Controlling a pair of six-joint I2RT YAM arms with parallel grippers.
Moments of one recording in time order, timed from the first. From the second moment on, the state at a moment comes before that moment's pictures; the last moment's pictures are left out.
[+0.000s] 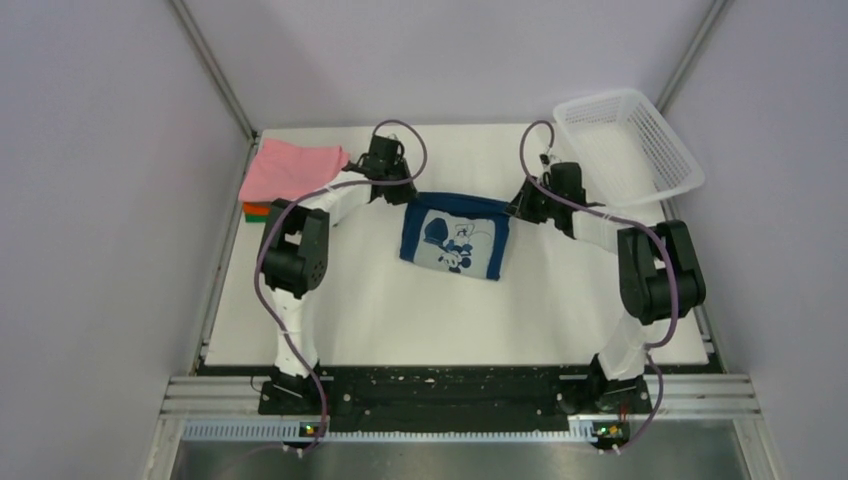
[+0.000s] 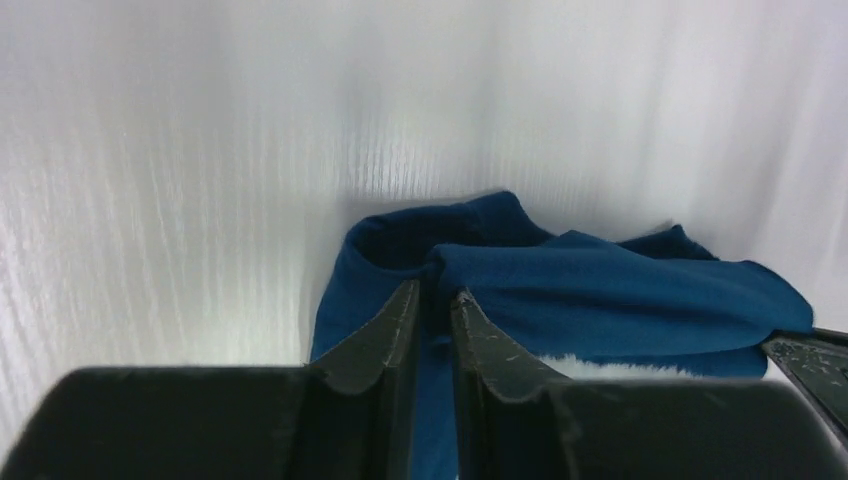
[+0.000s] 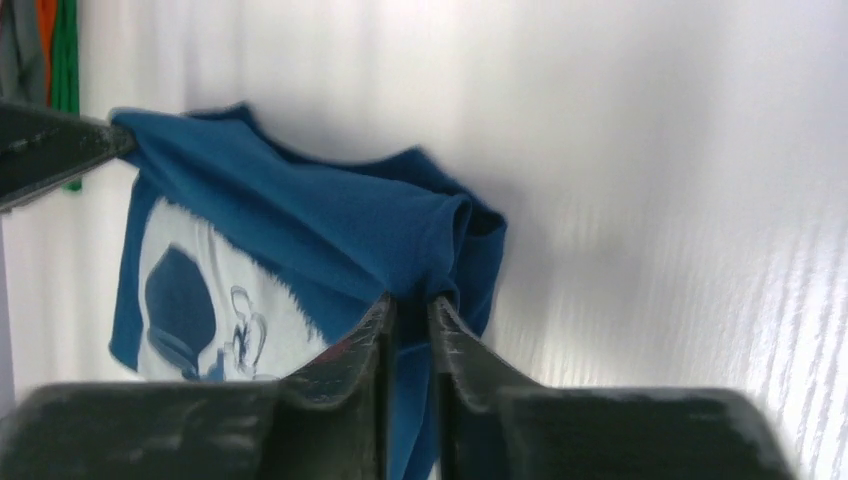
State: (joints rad) left arm -0.35 2.05 1.52 -0.28 0.12 -0.62; right arm 0.19 1.75 0.97 0.12 -0.35 0.47
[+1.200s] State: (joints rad) left arm -0.33 2.31 1.93 -0.61 0.20 -0.45; right arm 0.20 1.88 1.11 0.24 -0.73 0.59
